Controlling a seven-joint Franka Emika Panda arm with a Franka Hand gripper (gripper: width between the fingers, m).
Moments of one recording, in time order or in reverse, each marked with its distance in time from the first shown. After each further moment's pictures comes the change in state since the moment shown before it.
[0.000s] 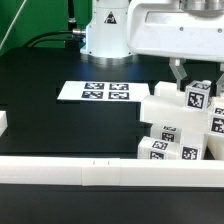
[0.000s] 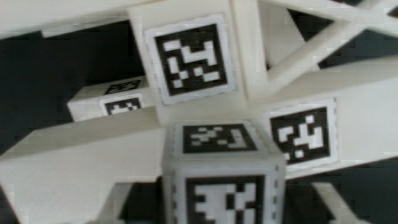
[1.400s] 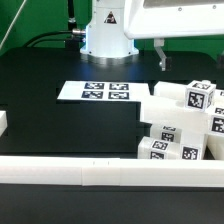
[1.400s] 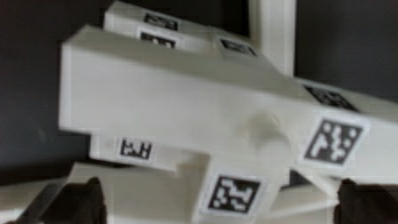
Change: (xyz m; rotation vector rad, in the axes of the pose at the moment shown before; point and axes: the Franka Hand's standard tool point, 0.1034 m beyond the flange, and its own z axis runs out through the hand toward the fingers) arm -0.064 0.027 -0.011 0.053 0.118 -0.401
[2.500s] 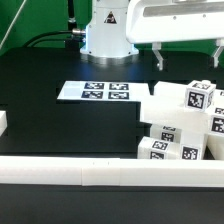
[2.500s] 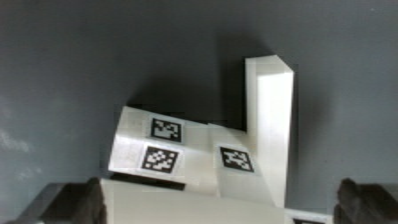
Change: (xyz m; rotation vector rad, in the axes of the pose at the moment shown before) arm -0.078 0.007 0.017 0.007 0.070 -0.012
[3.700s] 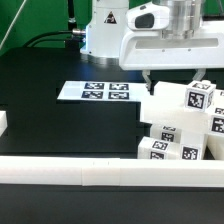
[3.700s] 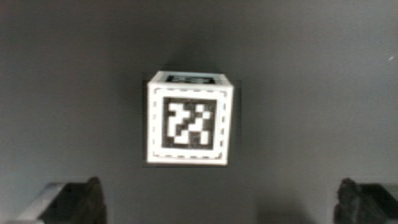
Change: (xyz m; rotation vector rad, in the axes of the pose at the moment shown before) arm -0.057 0.014 0.041 -0.036 -0.275 -0.071
